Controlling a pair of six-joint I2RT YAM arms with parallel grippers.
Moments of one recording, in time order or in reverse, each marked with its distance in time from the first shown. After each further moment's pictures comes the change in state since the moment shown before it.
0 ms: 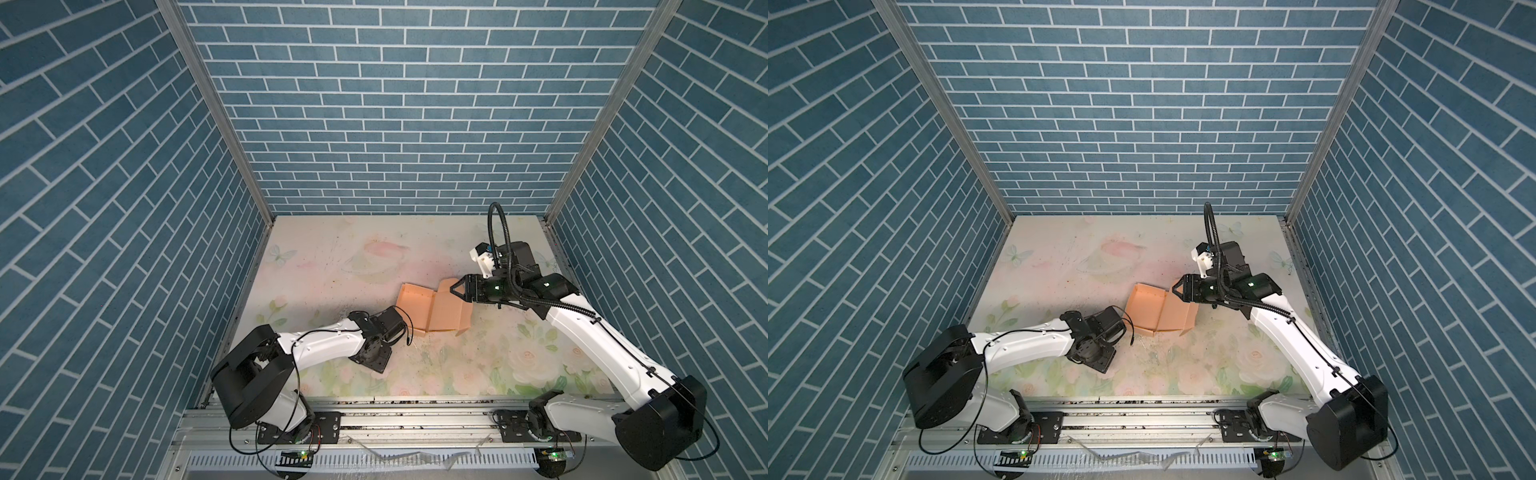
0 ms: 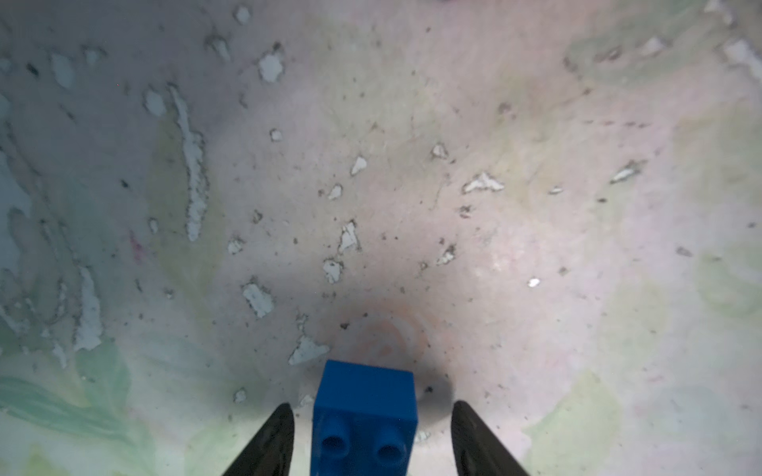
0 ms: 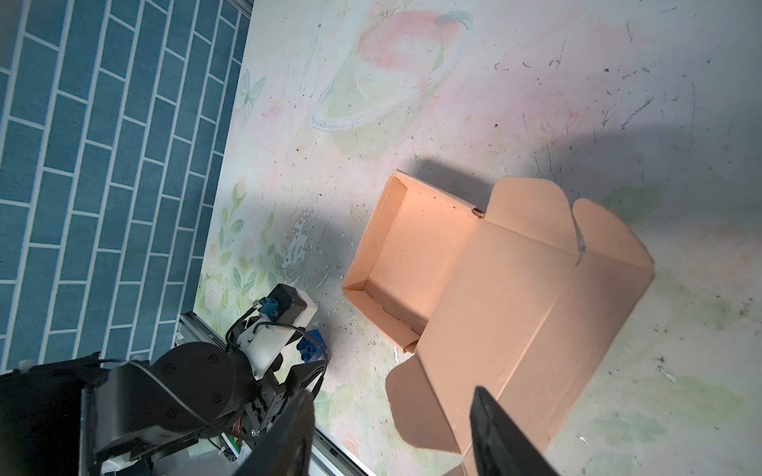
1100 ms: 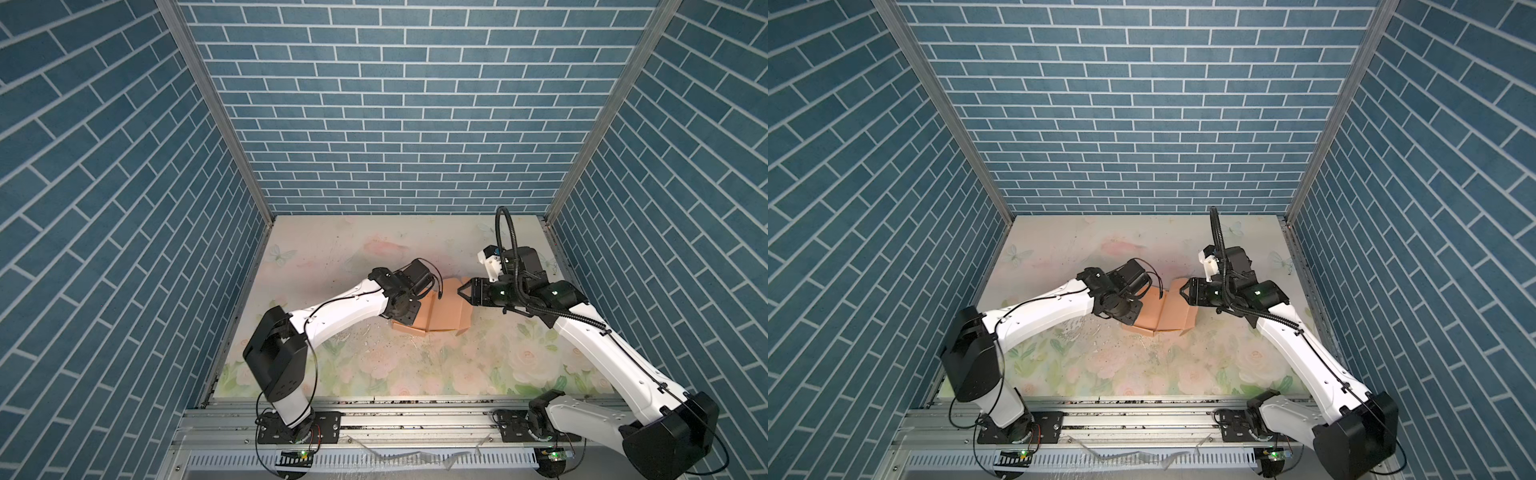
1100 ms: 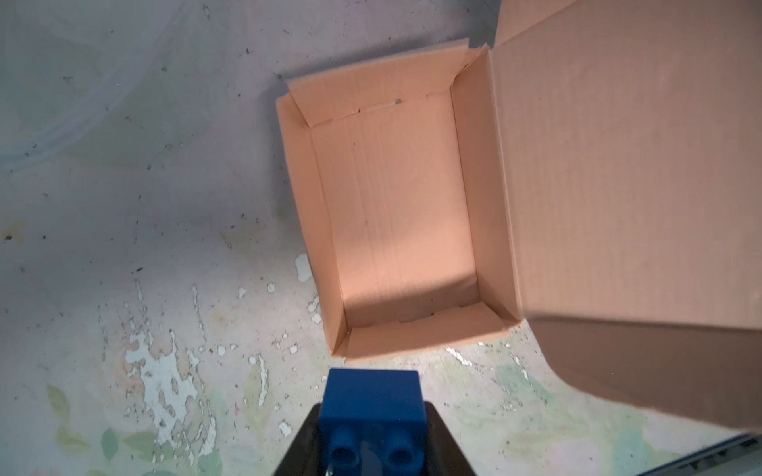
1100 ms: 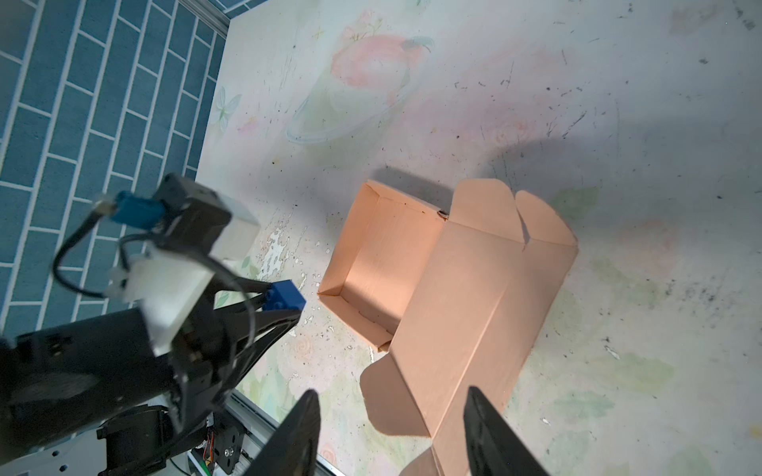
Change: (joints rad) left arm 0.032 0.232 0.620 -0.177 -0.052 0.103; right arm -0.001 -0.092 -0.041 -0.018 0.107 0.000
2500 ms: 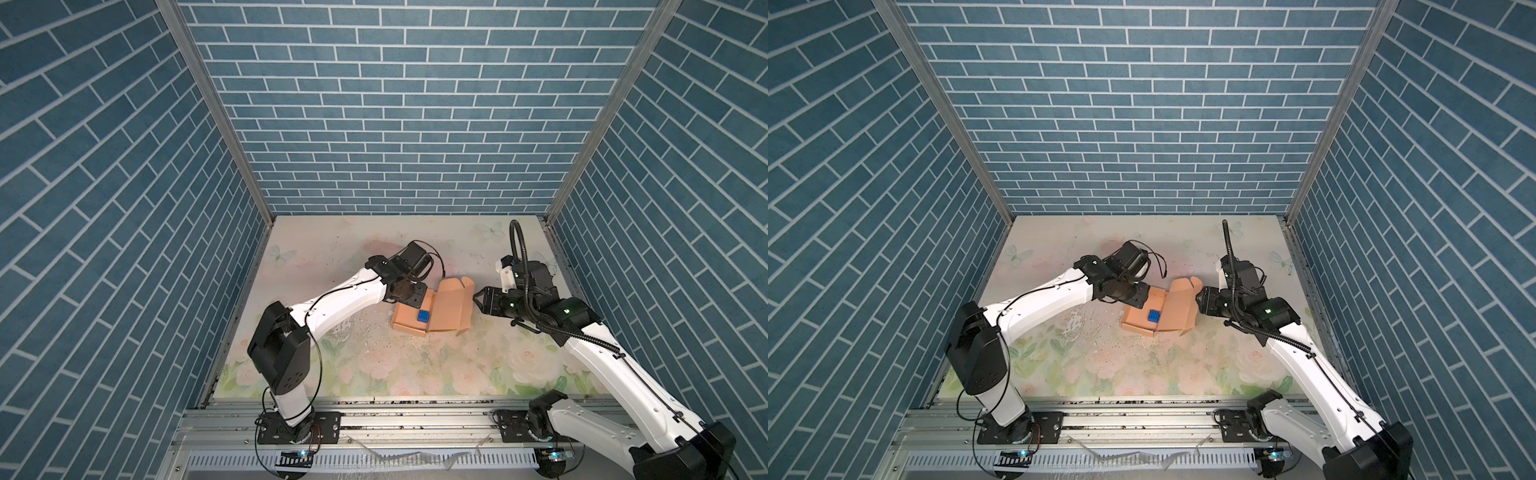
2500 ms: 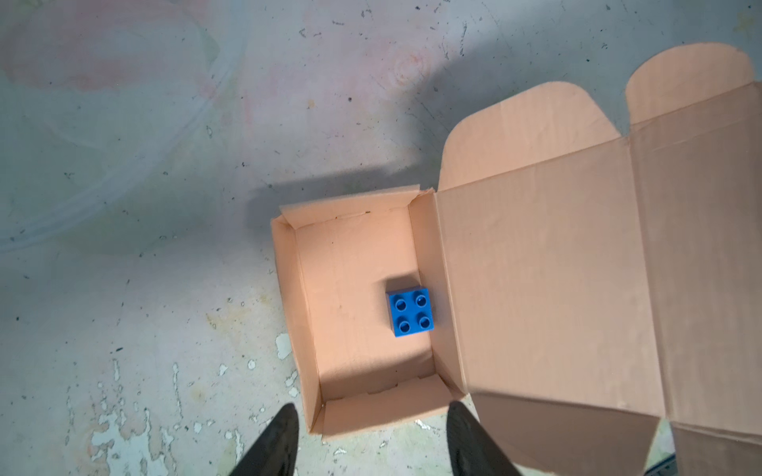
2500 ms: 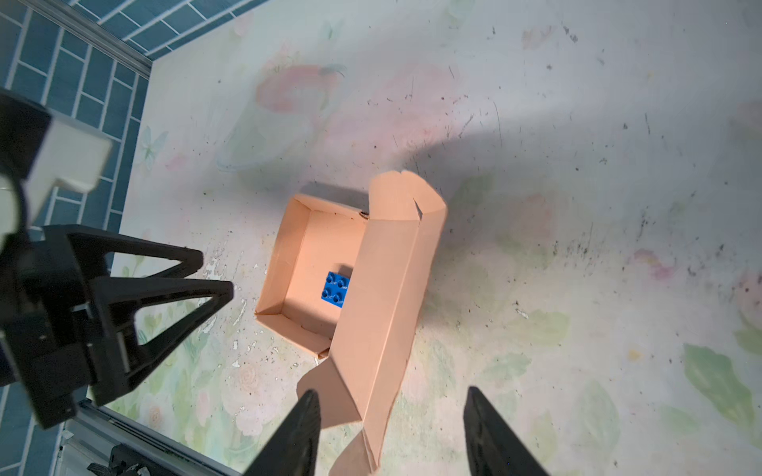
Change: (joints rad) left arm 0.068 -0.029 0.037 0.099 0.075 0.004; right arm -0.011 -0.122 -0.131 -0.024 0.167 0.077
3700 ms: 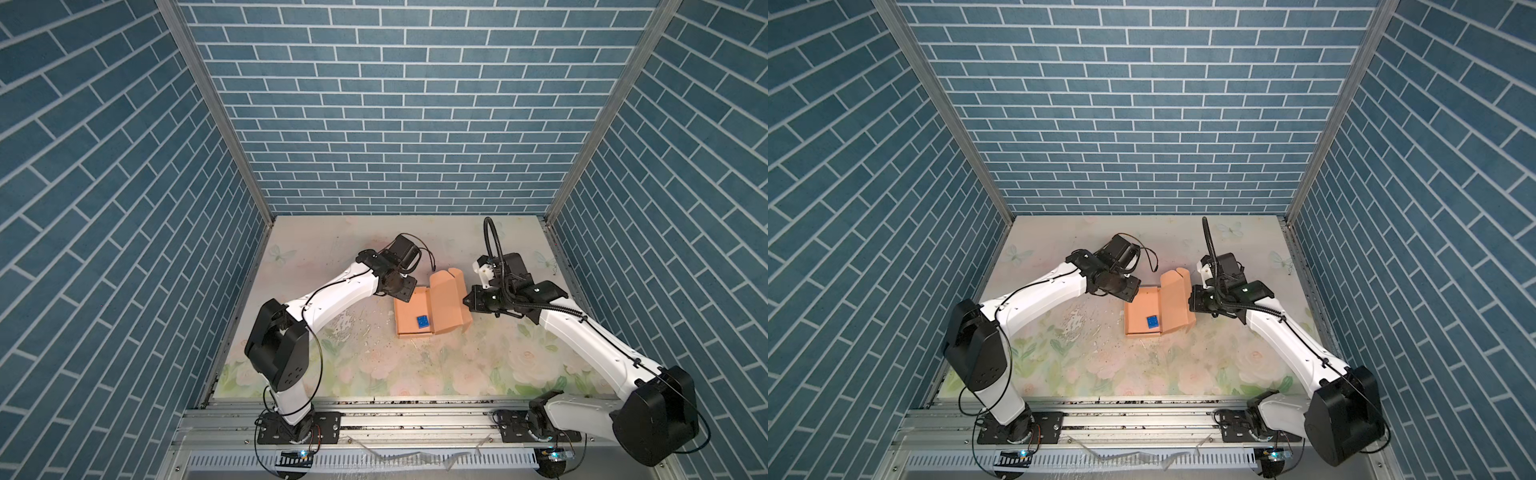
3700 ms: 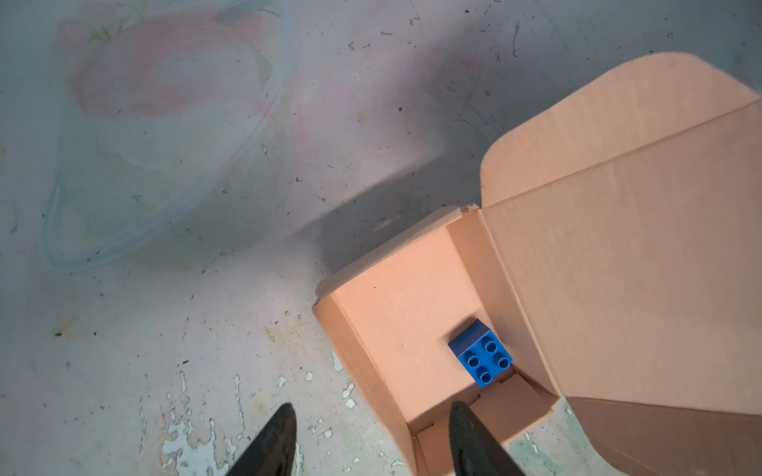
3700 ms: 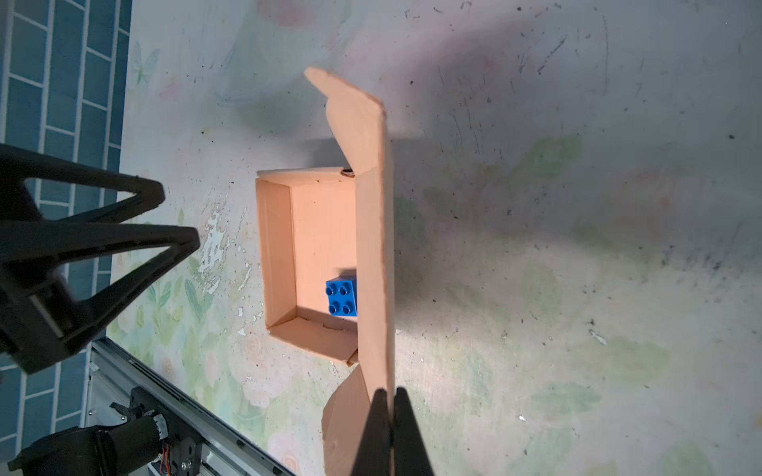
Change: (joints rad) left arm 0.087 0.045 0.042 0.014 0.012 0.153; right arm -0.001 0.253 0.068 0.063 -0.155 -0.113
